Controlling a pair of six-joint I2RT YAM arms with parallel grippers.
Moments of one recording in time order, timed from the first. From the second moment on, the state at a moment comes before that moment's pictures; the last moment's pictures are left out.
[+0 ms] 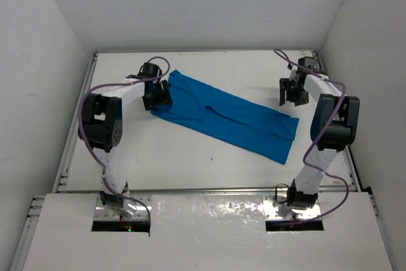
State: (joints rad) left arm -0.18 1.93 1.35 -0.53 0.05 -0.47; right arm -0.15 1.96 1.39 -0.58 -0.05 -0.10
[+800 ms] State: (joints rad) left arm -0.18 2.18 1.63 -0.52 -0.01 -0.42; right arm -0.23 1.88 1.14 -0.56 -0.14 -0.06
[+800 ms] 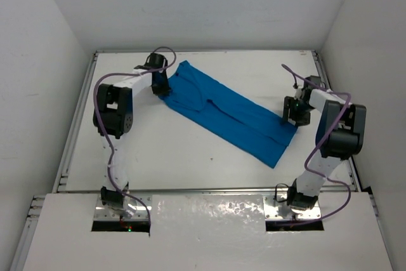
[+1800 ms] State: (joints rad) left arm -0.15 2.15 1.84 -0.47 0.06 -0.26; right arm 0.21 1.43 0.94 -0.73 0.24 0.37
